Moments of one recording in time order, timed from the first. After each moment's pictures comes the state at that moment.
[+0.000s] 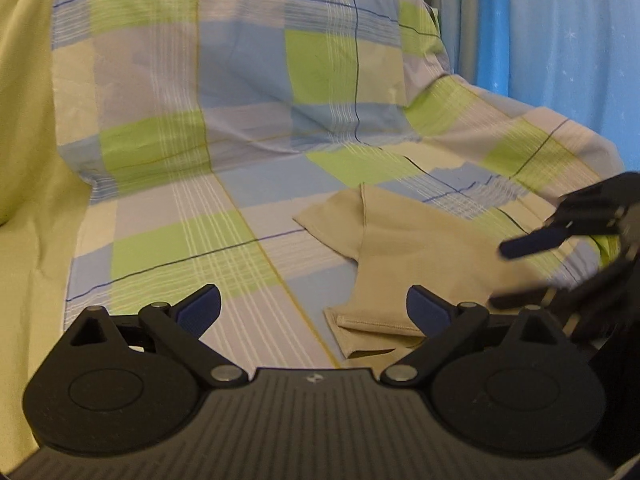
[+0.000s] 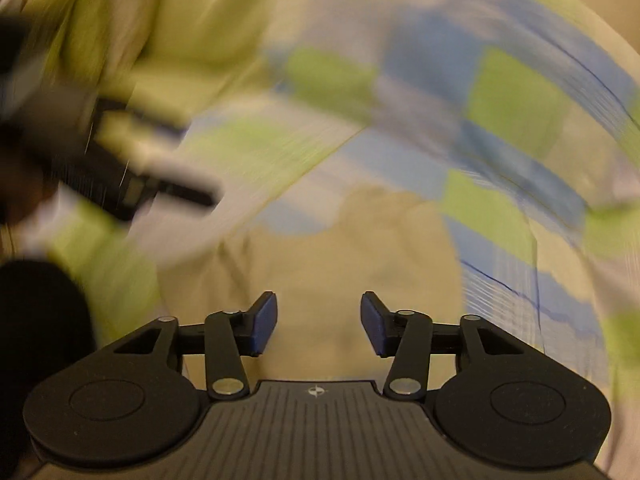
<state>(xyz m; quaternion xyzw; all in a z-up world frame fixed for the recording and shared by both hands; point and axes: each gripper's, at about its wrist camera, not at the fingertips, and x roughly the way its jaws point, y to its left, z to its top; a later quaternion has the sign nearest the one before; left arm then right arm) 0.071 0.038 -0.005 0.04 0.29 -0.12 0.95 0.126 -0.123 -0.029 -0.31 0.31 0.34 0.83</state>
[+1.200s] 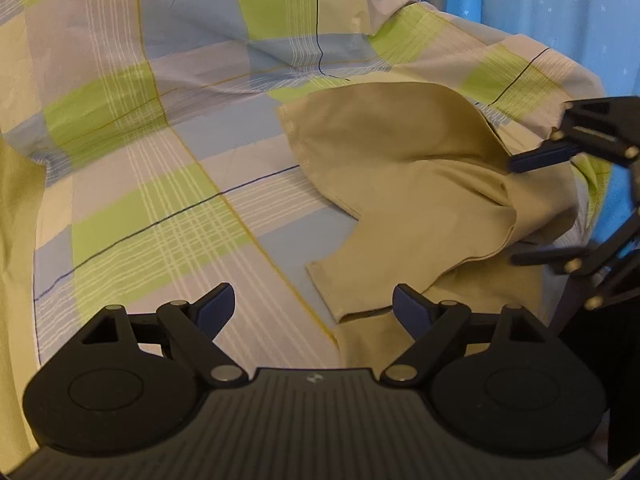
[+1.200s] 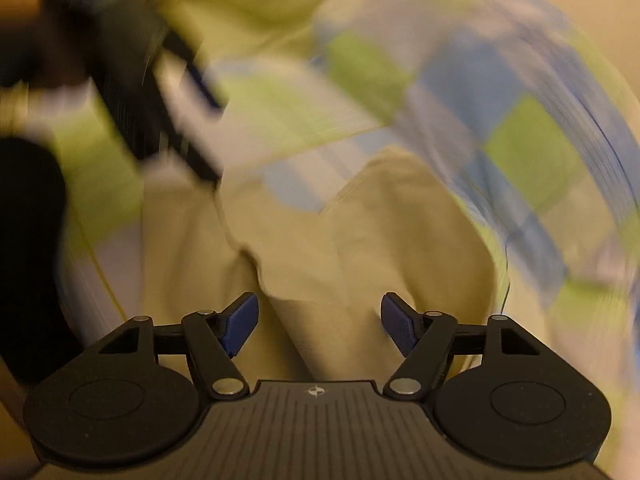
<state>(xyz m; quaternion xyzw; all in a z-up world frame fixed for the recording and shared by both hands) 0.097 0.033 -0.021 0.08 0.37 -0.18 0.91 0.114 -0.151 -0.074 -0.47 0.24 0.33 0.78</state>
